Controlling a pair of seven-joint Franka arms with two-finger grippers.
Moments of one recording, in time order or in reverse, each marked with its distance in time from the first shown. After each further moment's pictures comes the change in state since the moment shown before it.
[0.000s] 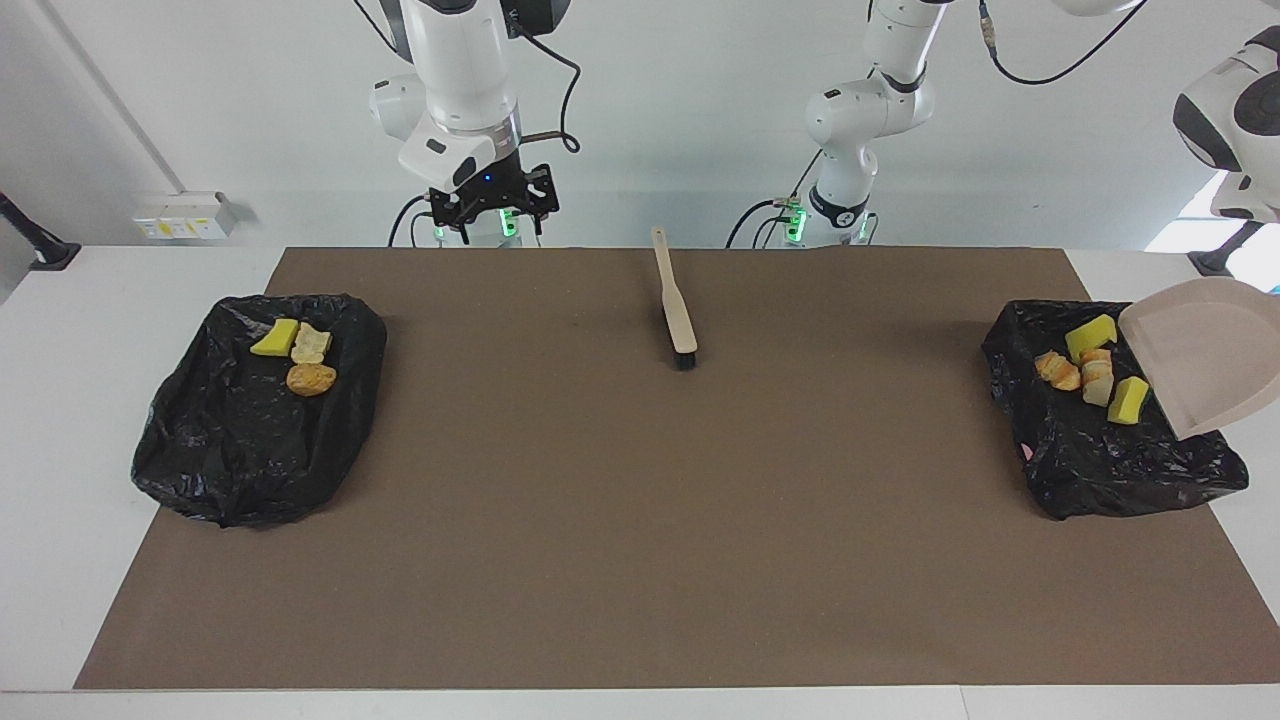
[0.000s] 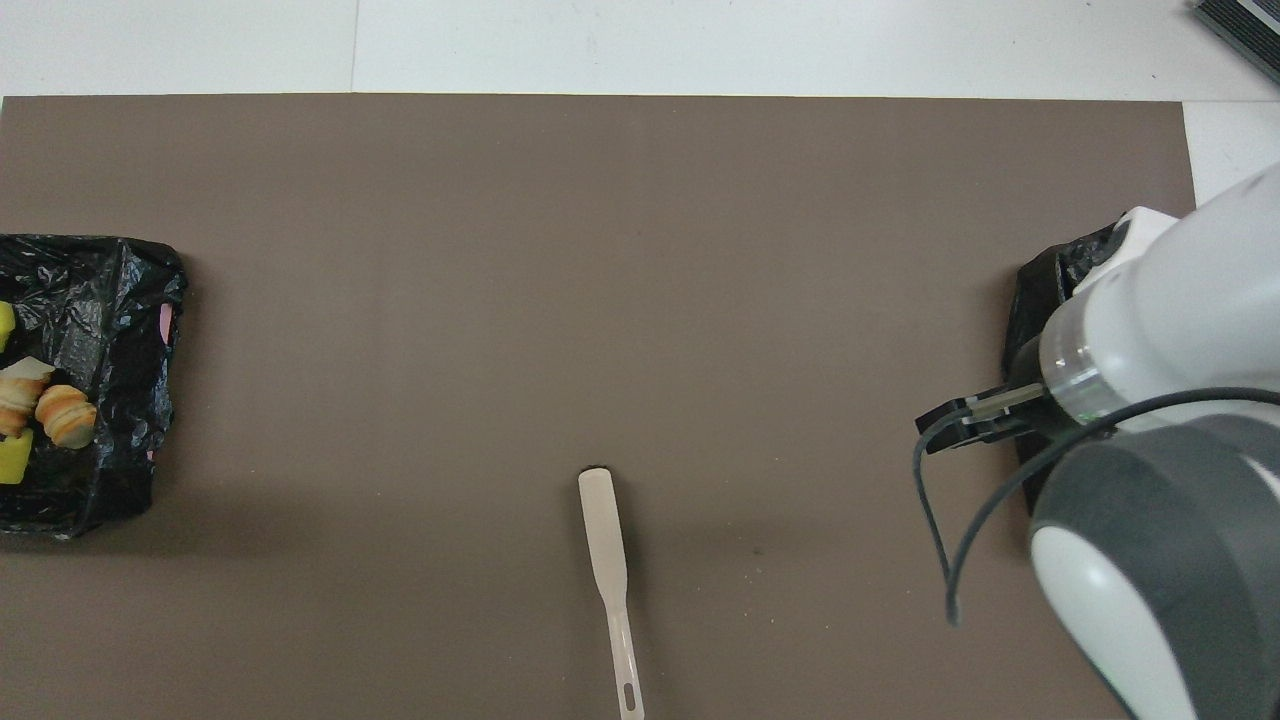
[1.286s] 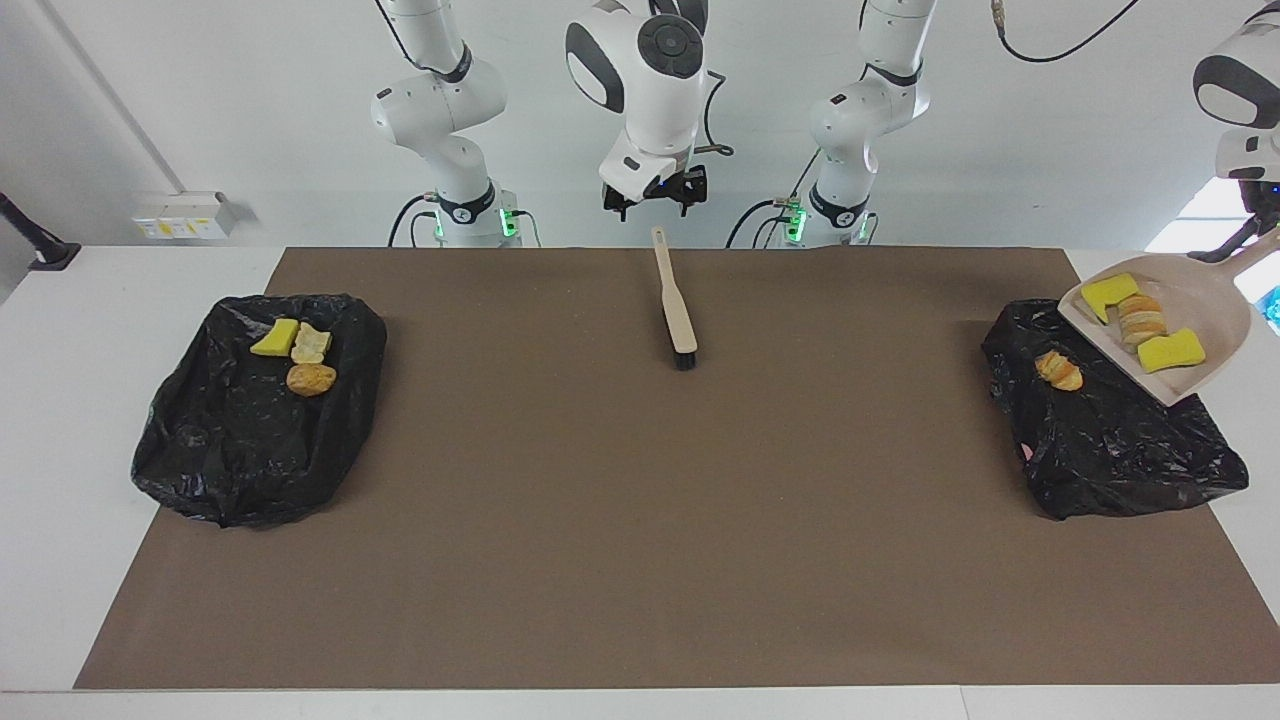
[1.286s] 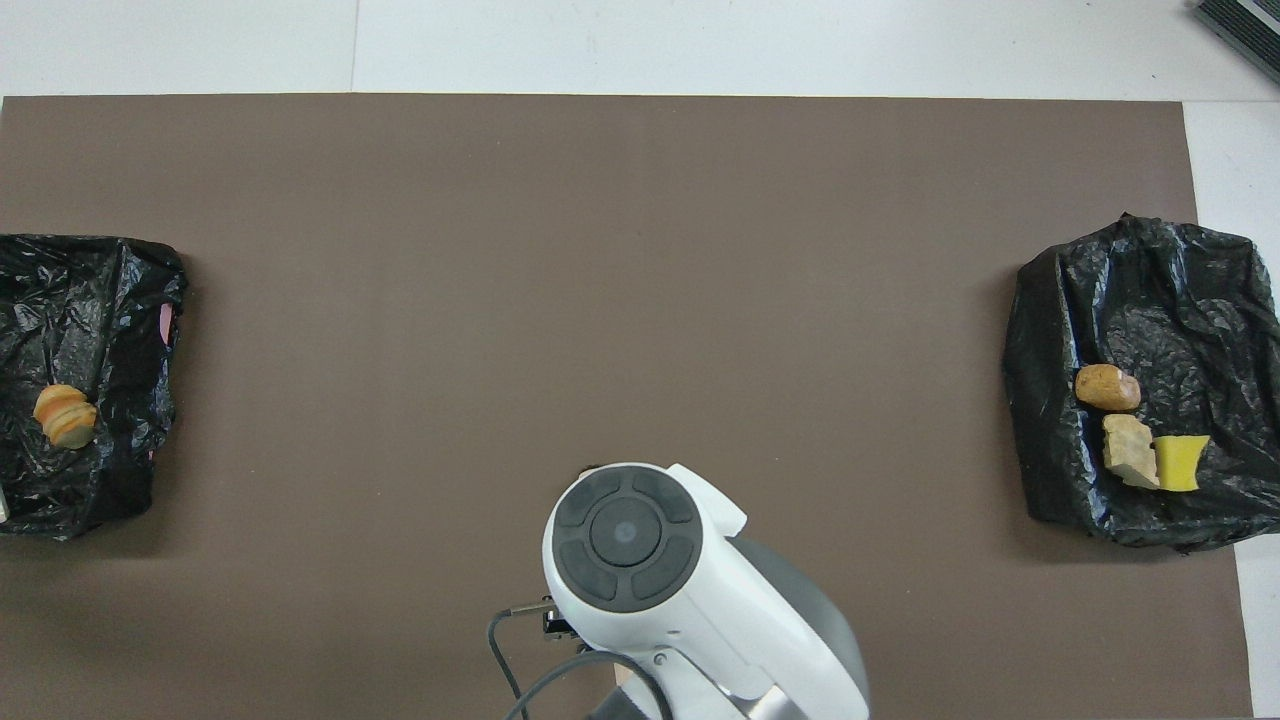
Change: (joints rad) left arm 0.193 -0.087 0.000 -0.199 -0.382 0.073 0.017; right arm 0.284 0.092 0.179 -0.058 0.231 0.026 0.513
